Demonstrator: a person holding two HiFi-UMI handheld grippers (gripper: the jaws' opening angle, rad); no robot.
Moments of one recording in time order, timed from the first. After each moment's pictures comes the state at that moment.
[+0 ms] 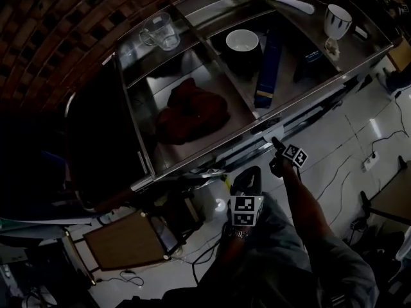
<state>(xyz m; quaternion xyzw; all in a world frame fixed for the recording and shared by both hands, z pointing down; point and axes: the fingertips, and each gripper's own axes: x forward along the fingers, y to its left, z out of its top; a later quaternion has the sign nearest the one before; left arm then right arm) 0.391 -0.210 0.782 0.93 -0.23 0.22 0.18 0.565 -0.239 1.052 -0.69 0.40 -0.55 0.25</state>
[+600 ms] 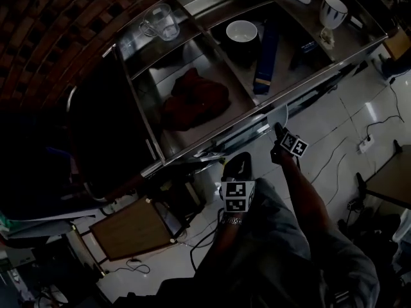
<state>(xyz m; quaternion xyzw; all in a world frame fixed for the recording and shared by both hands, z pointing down) 0.356 -0.225 0.749 0.92 -0.25 0.25 0.19 0.557 -0.229 0.964 -0.74 0.46 -0.46 0.16</state>
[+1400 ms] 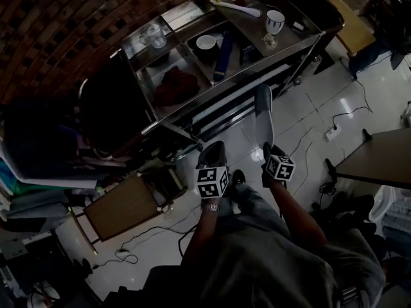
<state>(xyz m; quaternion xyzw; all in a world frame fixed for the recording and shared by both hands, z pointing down) 0.331 -0.146 0.565 0.92 -0.26 0.20 0.23 0.487 -0.020 0.698 -0.77 0.49 -0.42 -0.02</state>
